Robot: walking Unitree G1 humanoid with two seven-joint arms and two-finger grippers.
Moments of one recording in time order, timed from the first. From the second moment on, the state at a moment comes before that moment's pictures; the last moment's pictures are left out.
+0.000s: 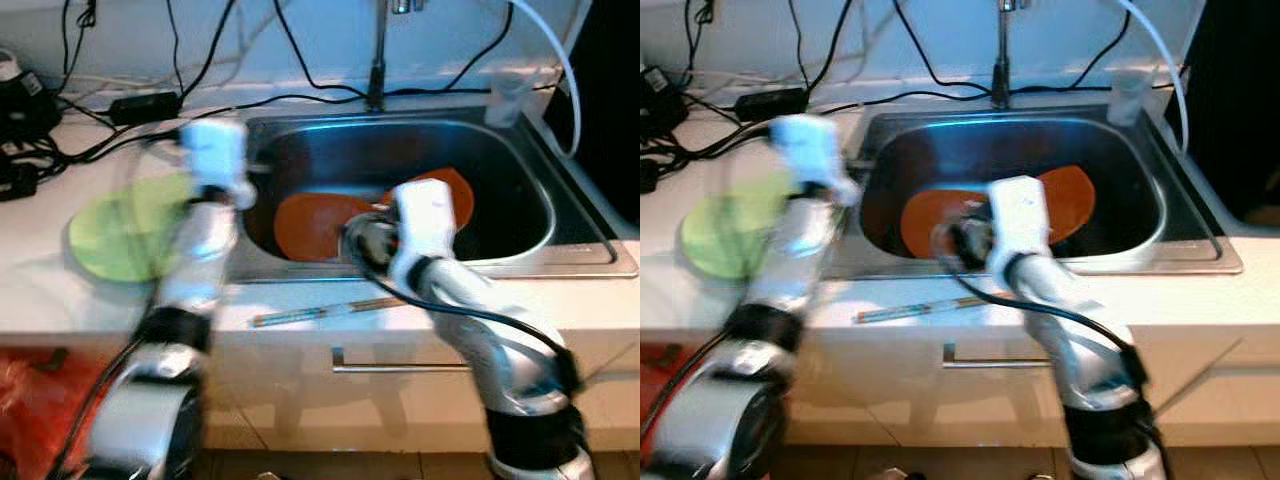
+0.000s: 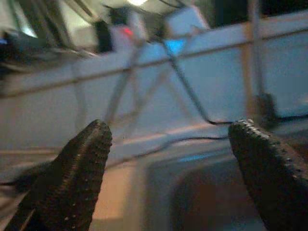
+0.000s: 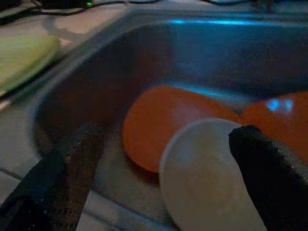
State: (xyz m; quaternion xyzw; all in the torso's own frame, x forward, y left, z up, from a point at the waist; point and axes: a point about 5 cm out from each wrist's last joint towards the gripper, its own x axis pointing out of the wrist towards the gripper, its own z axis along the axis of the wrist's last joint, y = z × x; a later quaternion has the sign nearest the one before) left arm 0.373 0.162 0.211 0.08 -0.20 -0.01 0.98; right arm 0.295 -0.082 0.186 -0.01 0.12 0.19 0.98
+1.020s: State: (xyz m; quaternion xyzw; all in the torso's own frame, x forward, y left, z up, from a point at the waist) left arm 0.333 0.147 0.199 0.05 -0.16 0.02 0.99; right arm 0.313 -0.102 0.176 -0.07 0.10 0.18 0.98
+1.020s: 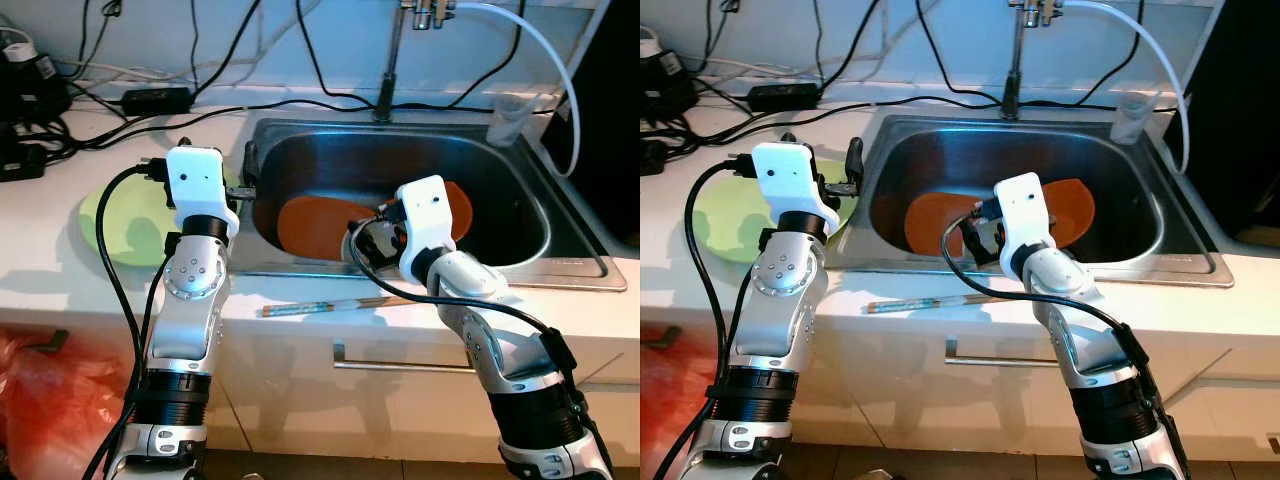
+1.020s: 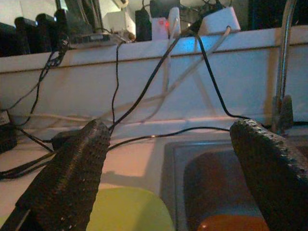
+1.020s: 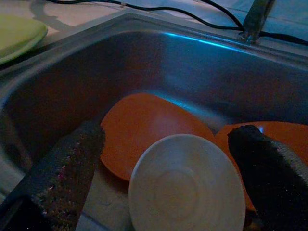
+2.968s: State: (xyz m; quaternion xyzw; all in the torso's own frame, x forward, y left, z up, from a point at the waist) left arm 0.326 0.169 0.153 0.29 0.02 -0.06 0.95; right arm 0.323 -0.088 0.175 -0.04 0.09 0.21 0.97
